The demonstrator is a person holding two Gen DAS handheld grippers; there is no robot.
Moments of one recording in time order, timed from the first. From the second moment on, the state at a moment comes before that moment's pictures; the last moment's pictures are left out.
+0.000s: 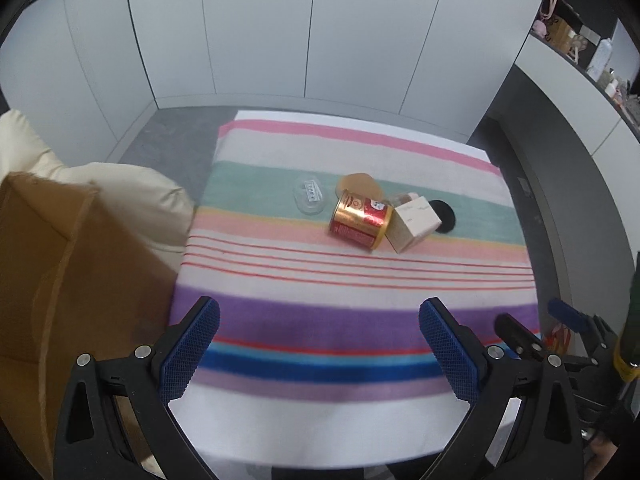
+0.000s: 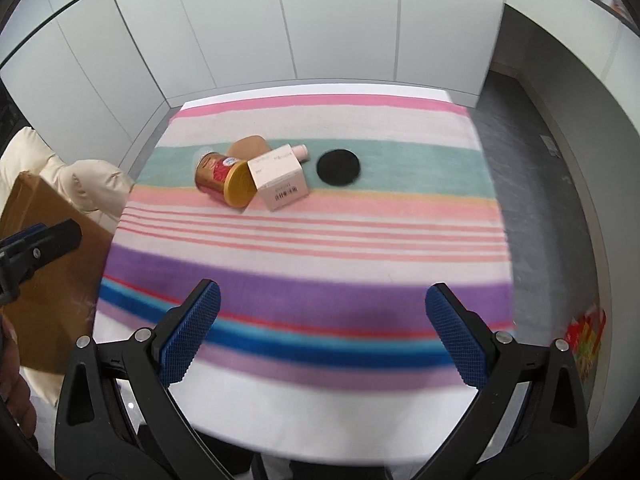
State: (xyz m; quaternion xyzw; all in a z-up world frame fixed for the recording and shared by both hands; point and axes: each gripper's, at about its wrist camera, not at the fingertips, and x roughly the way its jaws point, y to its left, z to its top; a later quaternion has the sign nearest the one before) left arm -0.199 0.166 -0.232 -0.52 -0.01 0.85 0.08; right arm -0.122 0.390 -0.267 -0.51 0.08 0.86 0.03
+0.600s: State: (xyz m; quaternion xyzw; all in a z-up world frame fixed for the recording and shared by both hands) left arm -0.275 0.163 -0.342 -0.57 -0.04 0.81 0.09; right arm -0.255 0.357 -0.368 -0.49 0.03 0.87 0.00
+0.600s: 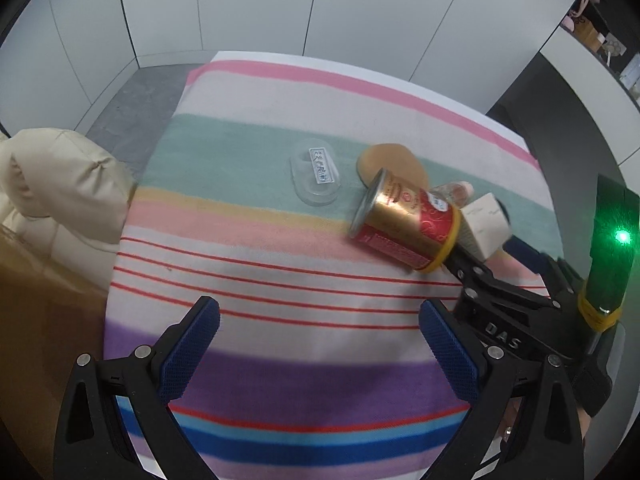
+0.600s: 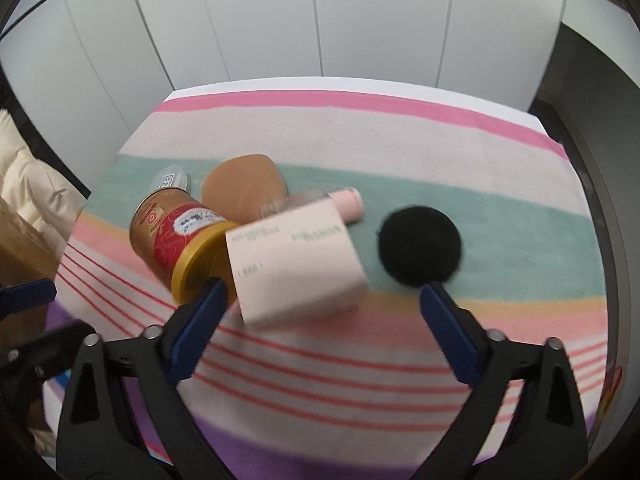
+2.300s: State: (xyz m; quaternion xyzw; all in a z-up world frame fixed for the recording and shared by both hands) left arm -0.319 0.217 -0.316 -0.52 -0.01 0.85 0.08; right arm -0.228 0.405 -0.316 -0.48 0.04 0.87 0.06
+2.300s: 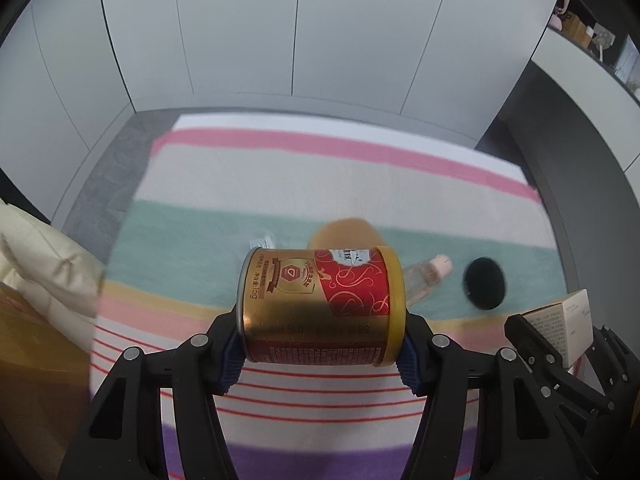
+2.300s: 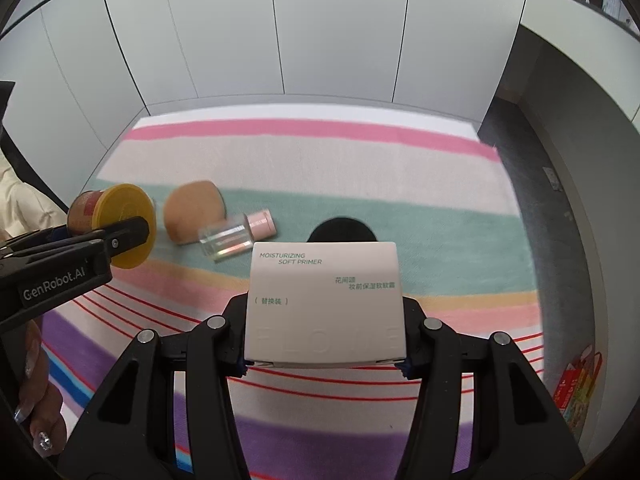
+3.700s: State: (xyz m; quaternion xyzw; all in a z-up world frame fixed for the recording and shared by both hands) left arm -0.243 0.201 -0.033 -0.43 0.02 0.90 0.09; right arm -0.187 0.370 -0.047 -0.41 0.00 0.91 0.02
